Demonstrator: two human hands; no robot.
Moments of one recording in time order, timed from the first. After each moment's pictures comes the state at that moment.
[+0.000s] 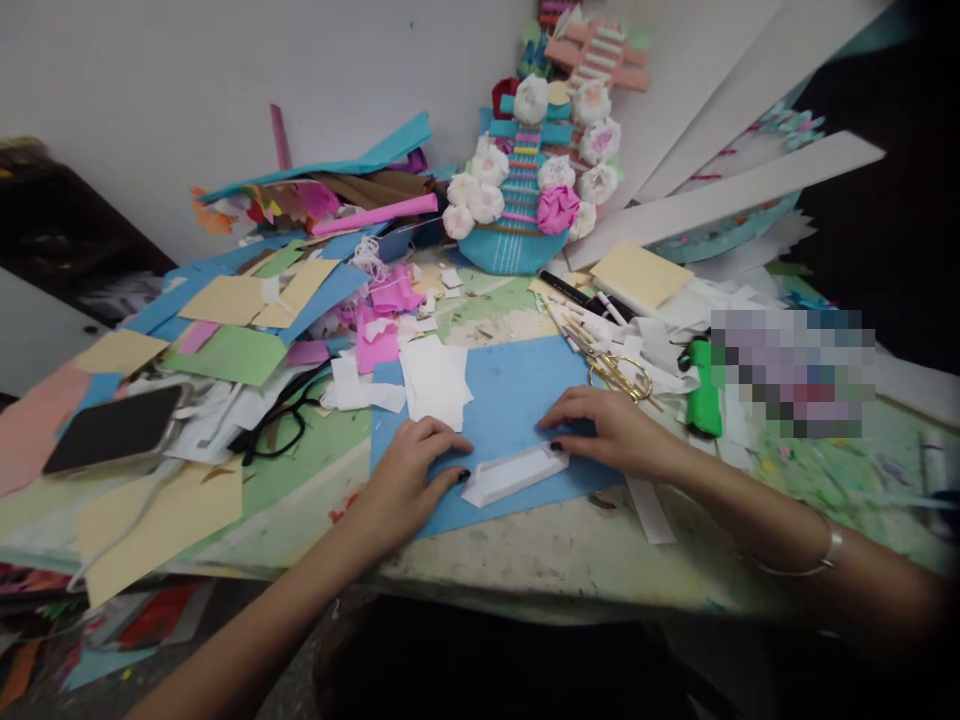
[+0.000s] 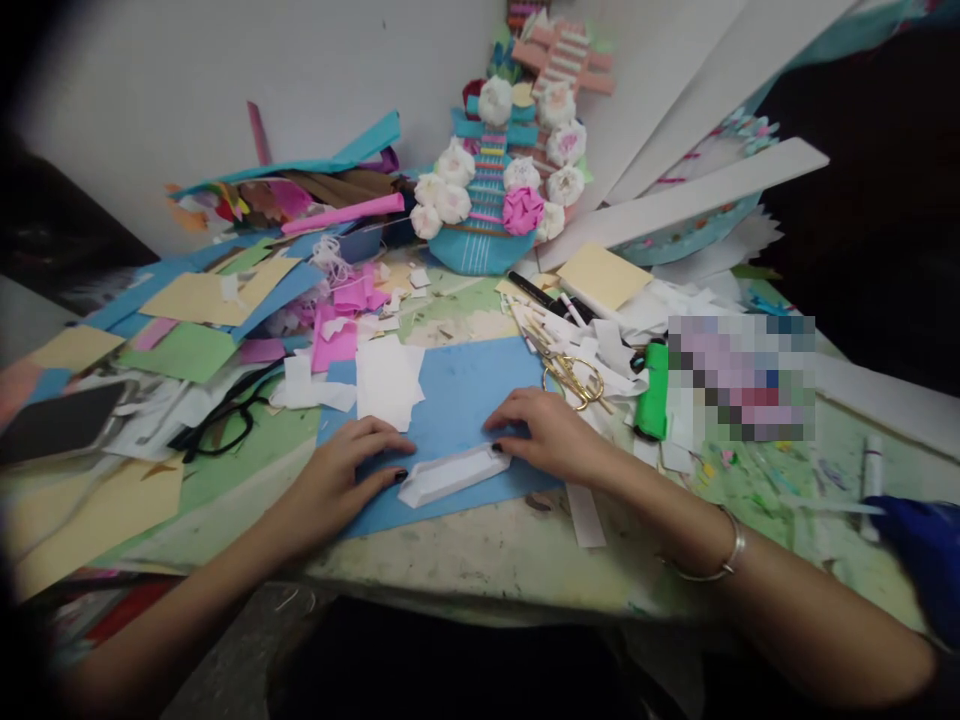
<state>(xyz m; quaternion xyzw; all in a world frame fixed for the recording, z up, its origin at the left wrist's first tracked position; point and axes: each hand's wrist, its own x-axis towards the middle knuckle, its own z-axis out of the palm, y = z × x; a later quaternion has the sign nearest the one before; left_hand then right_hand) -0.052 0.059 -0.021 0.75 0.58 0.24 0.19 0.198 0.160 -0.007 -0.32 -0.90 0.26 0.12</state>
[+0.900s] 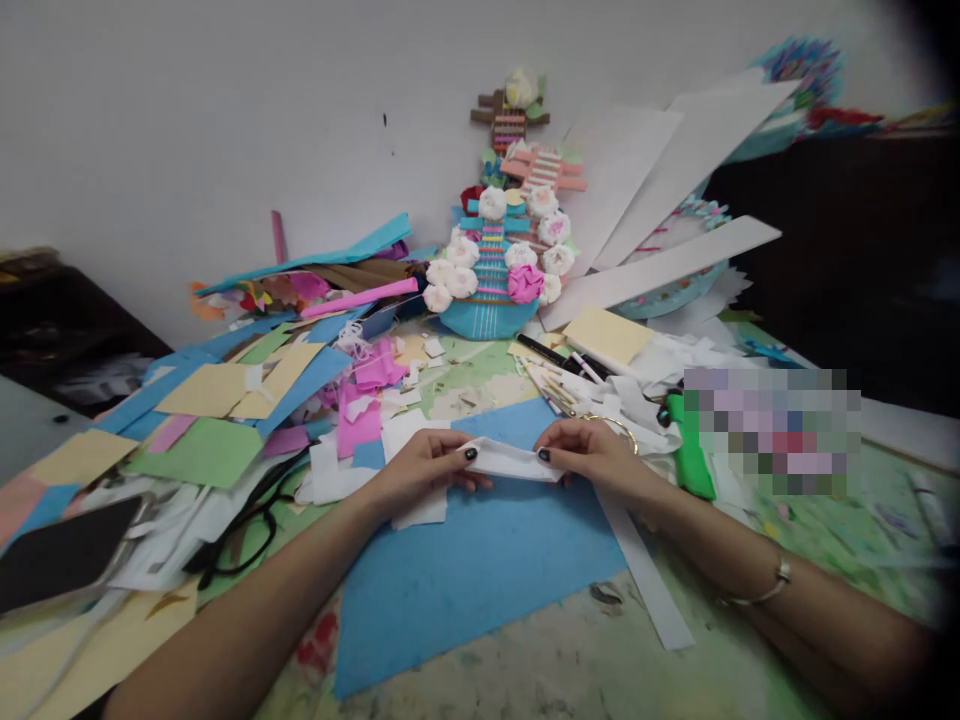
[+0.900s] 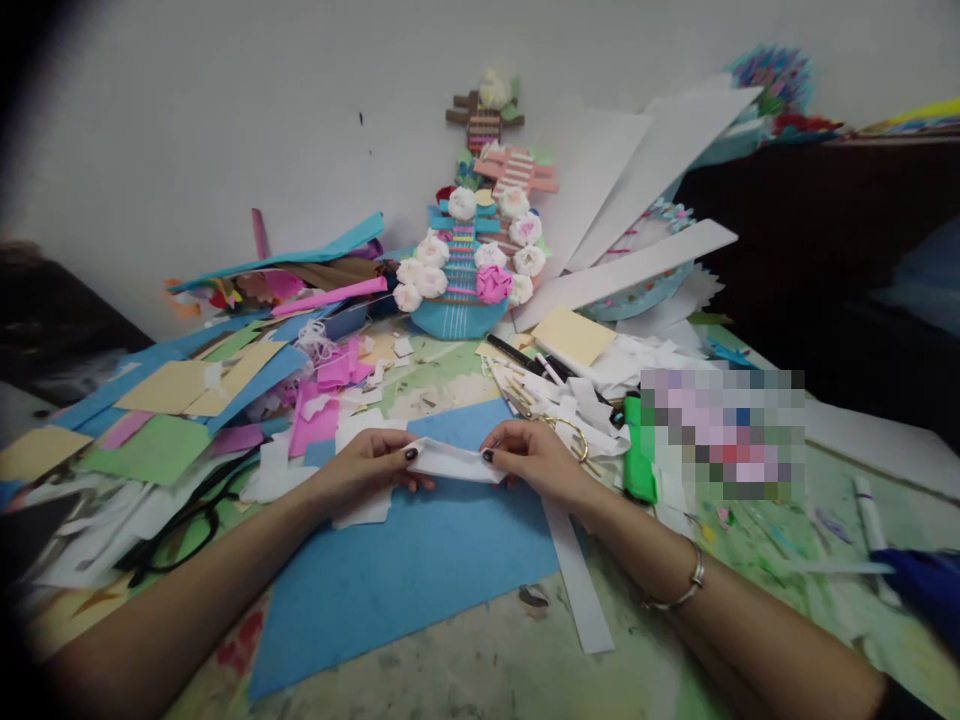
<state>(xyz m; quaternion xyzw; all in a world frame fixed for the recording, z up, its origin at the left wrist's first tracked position) -0.054 0.168 -0.026 0.48 0.38 0.36 0.70 0.192 0.198 -0.022 -0.39 -0.62 0.61 0.29</state>
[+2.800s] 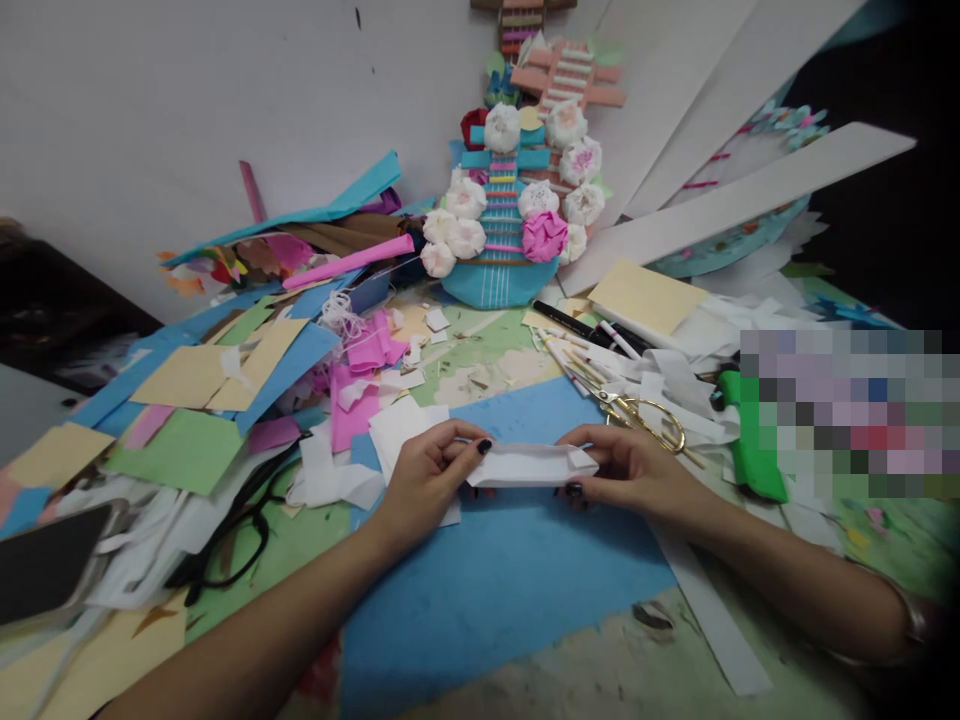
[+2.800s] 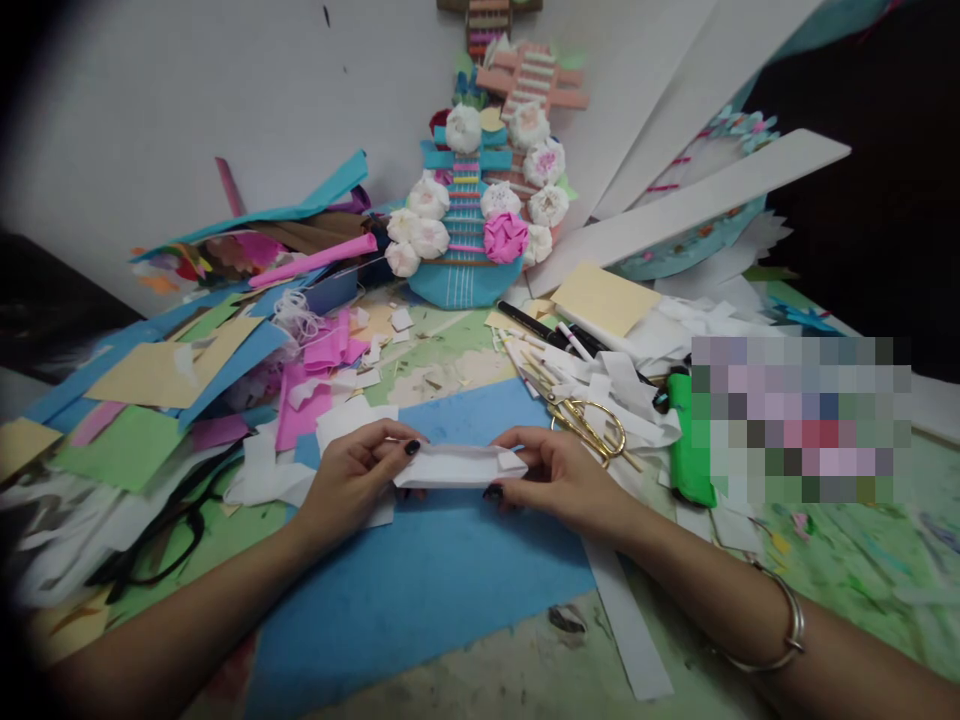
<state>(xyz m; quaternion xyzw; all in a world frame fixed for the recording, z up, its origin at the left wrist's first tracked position) -0.042 0.150 -0.023 0.56 0.51 0.41 0.51 0.194 0.185 -0.029 -0.35 -0.57 0.70 0.24</state>
